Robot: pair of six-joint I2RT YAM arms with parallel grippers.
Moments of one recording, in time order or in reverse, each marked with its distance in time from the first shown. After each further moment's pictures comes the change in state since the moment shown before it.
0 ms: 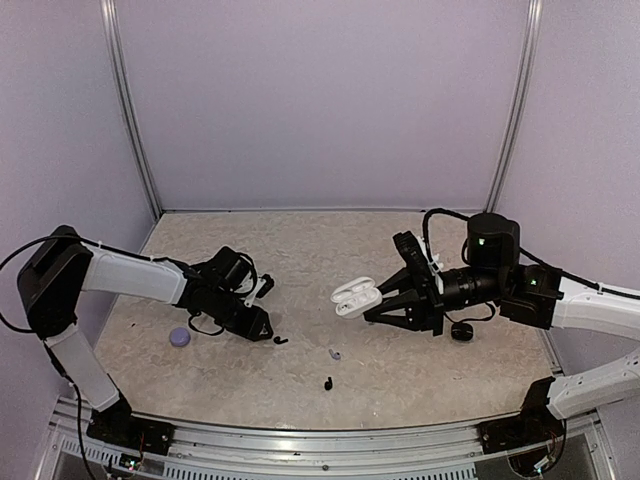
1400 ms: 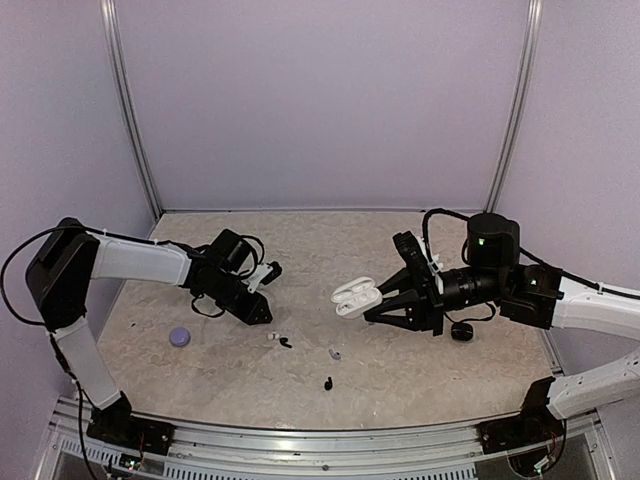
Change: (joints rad) left arm 0.062 0.060 0.144 -0.088 0.080 0.238; right arm -0.002 -0.001 0.000 -0.006 0.003 0.000
